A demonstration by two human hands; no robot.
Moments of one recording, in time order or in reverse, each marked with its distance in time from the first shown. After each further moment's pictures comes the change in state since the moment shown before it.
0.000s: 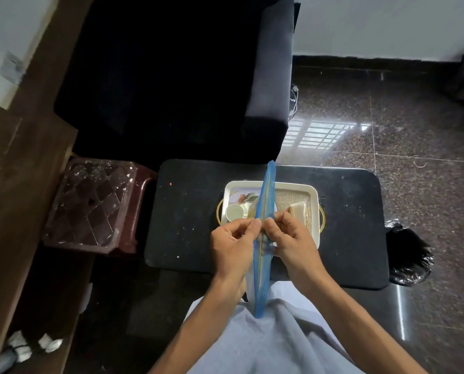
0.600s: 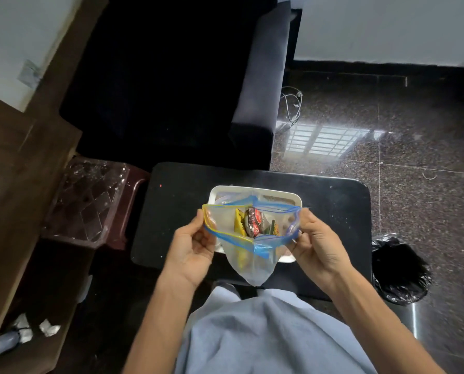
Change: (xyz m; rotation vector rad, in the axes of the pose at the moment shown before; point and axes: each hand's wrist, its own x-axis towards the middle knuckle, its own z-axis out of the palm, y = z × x) left_hand 0.003 0.024 0.040 -0.755 0.132 -0.408; right_hand 0.028 -0.027 -0.133 0.740 -0.025 0.228
